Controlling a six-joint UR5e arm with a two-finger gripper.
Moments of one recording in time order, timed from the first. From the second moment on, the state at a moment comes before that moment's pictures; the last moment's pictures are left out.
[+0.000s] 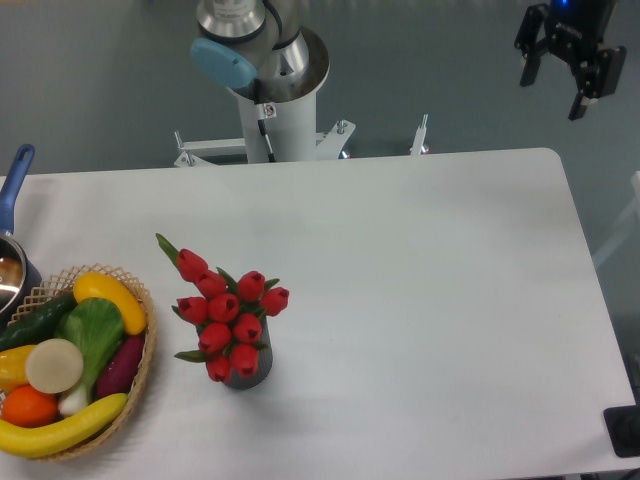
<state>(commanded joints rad) 3.14 -1.62 -1.54 -1.45 1.27 2.21</state>
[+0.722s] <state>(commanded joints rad) 3.01 -1.57 -1.72 -1.19 1.16 1.72</state>
